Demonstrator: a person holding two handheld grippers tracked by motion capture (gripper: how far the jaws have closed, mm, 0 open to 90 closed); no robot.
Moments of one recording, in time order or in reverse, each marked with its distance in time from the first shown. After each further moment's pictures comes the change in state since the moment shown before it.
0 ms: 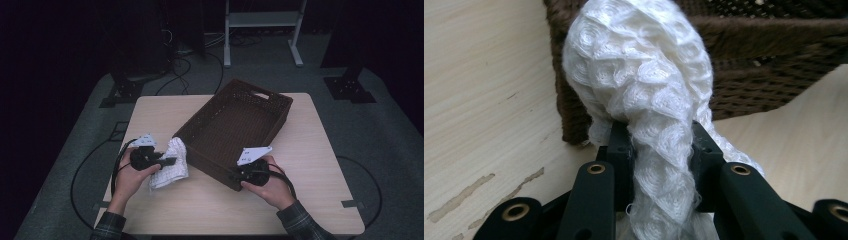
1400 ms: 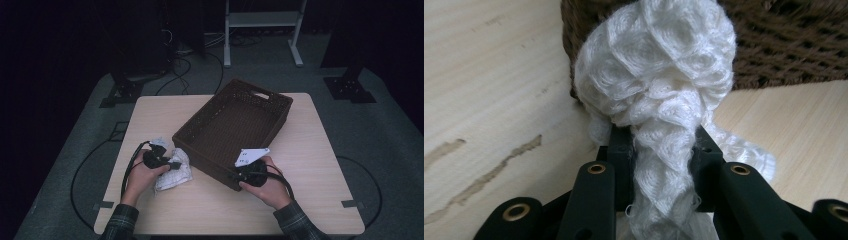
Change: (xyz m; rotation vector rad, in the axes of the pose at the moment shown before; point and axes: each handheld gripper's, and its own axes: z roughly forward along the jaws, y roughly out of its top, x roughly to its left) left arm 0.020 -0.016 0.050 0.189 0.017 -0.082; right arm 0.002 -0.001 0.006 -0.005 -0.026 -0.025
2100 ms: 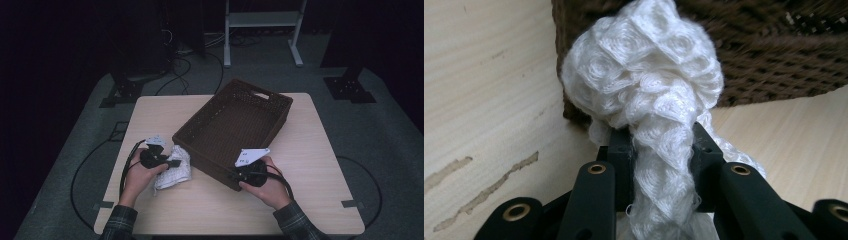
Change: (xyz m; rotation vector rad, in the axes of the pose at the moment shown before) left arm -0.011 0.005 -0.022 -0.097 -0.015 0.024; right arm 0.000 -0.001 0.001 -0.007 0.001 0.003
